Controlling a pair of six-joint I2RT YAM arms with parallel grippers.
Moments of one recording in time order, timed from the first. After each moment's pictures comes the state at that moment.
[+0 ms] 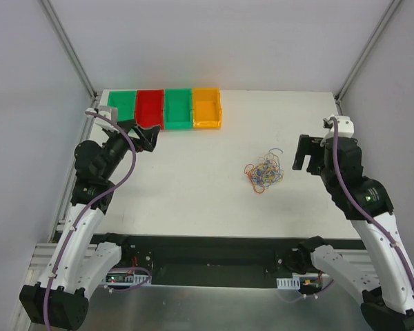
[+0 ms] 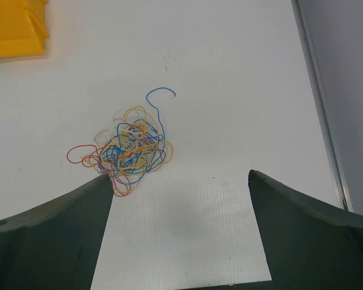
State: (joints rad) left arm -0.14 0.78 0.76 0.12 0.29 -0.31; right arm 0.41 0.80 1.19 -0.89 0.42 0.21
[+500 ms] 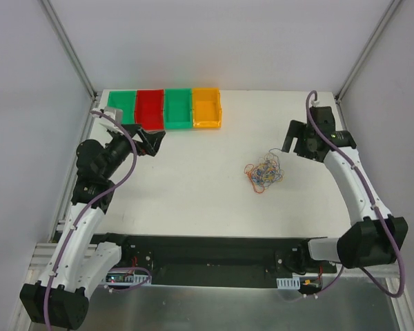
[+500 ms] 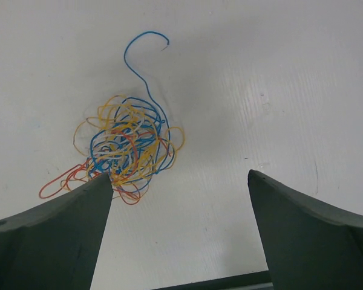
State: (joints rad) left arm -0.14 0.78 0.75 0.09 0.36 -0.32; right arm 0.20 1.29 1.26 -0.87 0.18 0.34
